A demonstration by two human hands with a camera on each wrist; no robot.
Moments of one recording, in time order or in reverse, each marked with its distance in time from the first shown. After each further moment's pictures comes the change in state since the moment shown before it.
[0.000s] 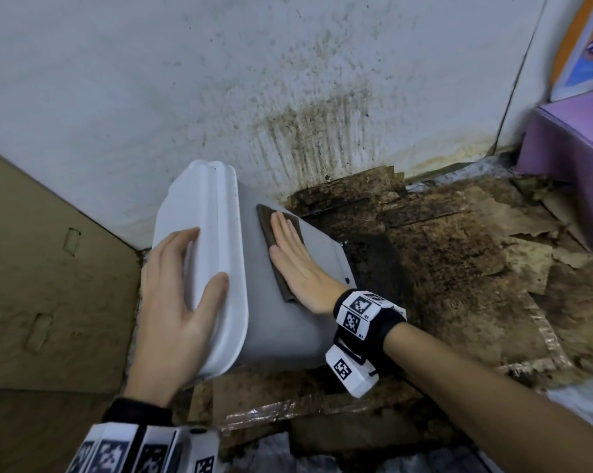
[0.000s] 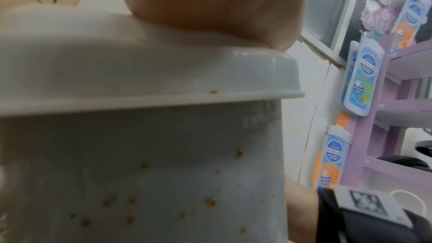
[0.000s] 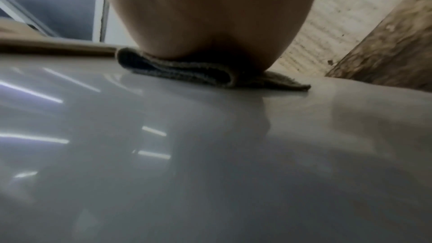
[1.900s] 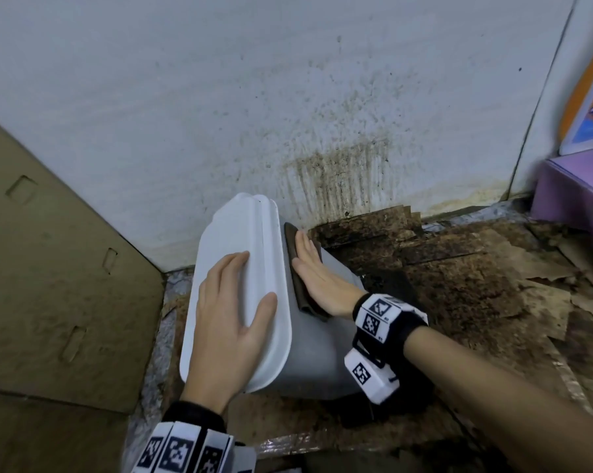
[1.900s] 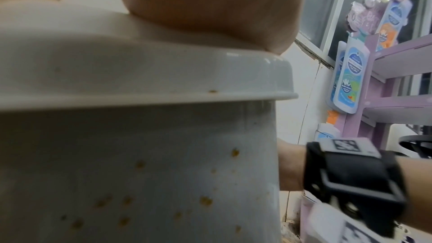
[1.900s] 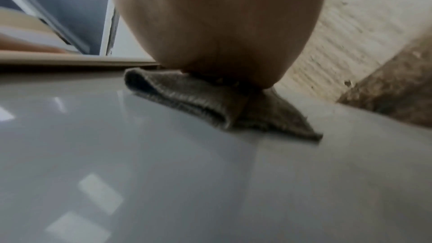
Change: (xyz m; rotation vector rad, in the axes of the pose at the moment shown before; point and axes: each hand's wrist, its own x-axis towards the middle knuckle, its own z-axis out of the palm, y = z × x) left_hand 0.002 0.004 0.007 0.006 0.016 0.009; right_hand 0.016 -0.046 -0.024 -0.064 -0.123 0.118
